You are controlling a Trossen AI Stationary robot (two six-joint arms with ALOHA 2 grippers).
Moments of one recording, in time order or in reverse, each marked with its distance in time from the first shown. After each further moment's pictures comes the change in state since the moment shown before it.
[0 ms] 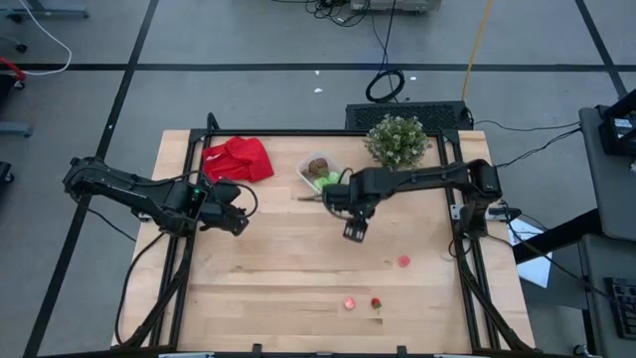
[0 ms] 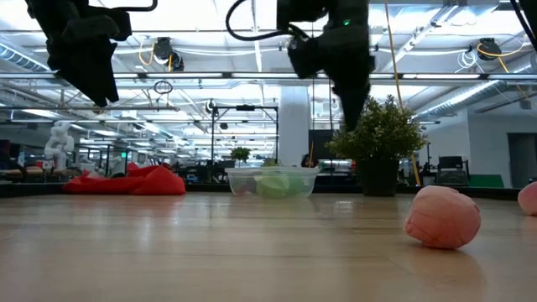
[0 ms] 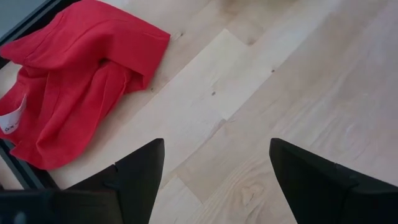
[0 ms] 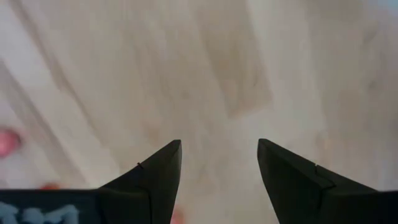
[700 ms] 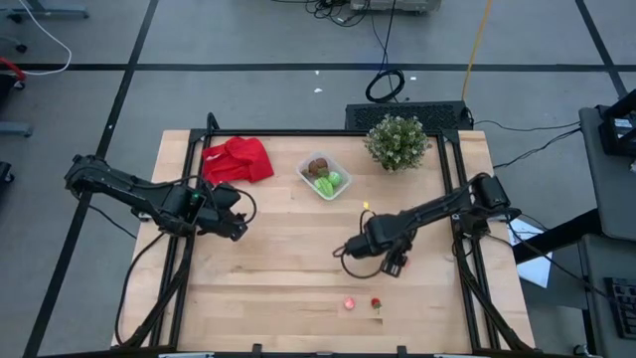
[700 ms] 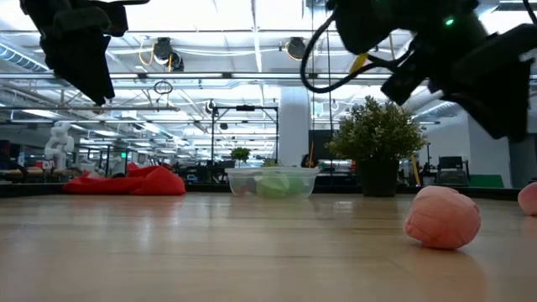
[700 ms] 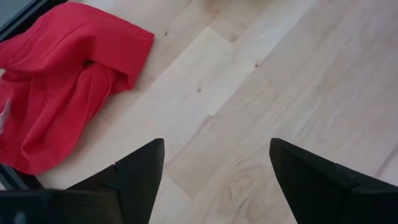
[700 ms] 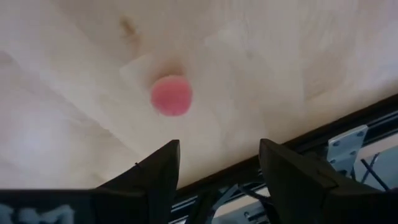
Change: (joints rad) left arm -0.065 0.000 0.000 0.008 -0.003 -0.018; right arm 0.280 -0.006 -0.234 -0.270 -0.105 0.356
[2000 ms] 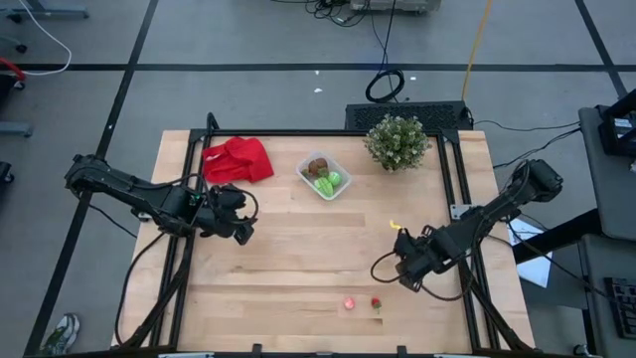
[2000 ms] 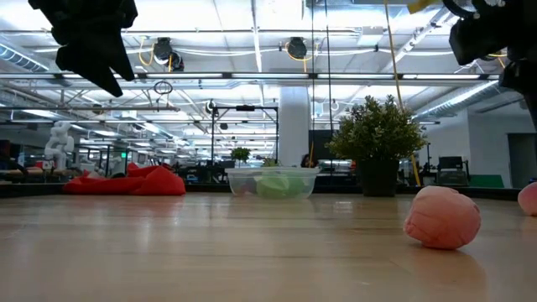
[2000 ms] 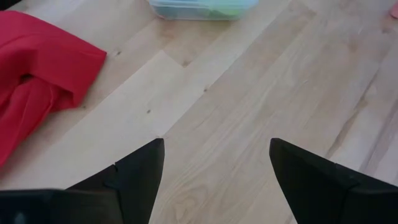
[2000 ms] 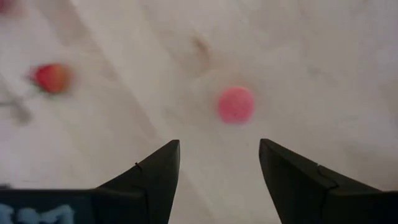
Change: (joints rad) left arm -0.013 0.000 0.000 0.188 0.027 -0.008; right arm 0.315 -0.469 -0.408 0.487 0.165 0.416
